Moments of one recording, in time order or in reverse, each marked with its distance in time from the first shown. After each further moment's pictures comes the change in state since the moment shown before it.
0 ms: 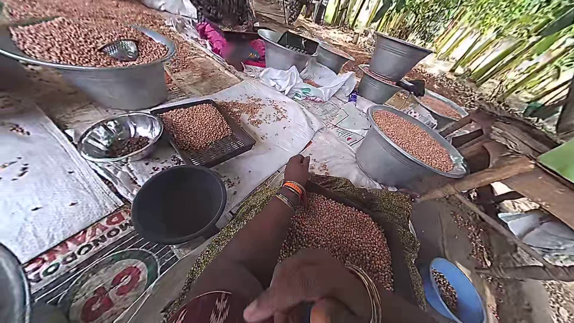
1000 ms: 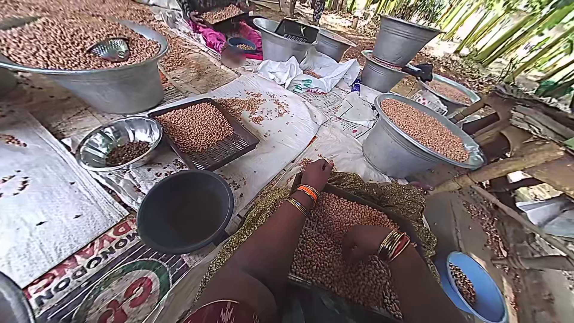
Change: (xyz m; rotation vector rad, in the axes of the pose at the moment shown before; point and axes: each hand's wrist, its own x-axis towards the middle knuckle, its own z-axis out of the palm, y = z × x) left_hand -0.001 0.004 0.011 0.009 -0.322 0.033; right_hand -0.102 0.075 -0.124 -0.590 -0.816 1.458
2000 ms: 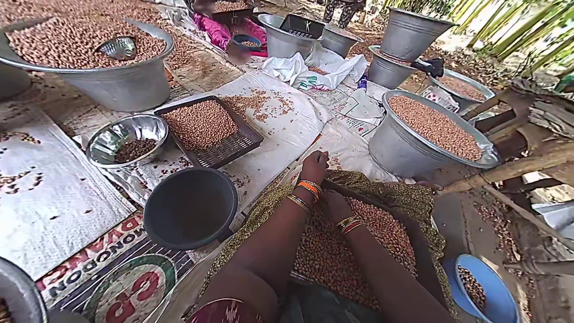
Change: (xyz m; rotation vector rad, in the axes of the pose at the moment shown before) left_hand 0.003 -0.007 -0.005 -0.316 0.225 0.011; right_hand 0.095 -0.020 -0.024 0.268 0.746 0.322
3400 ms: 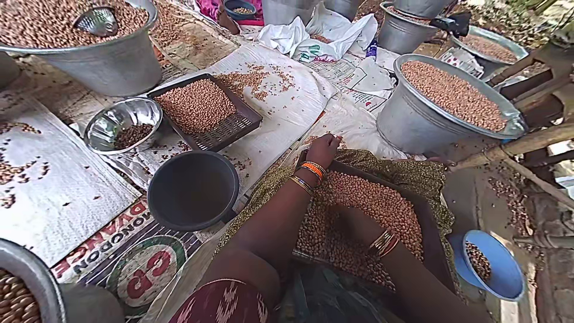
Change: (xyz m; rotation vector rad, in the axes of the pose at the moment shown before) left_hand 0.000 -0.001 0.004 0.264 -0.241 0.014; right_hand -0.088 0.039 0.011 0.077 -0.306 -0.116
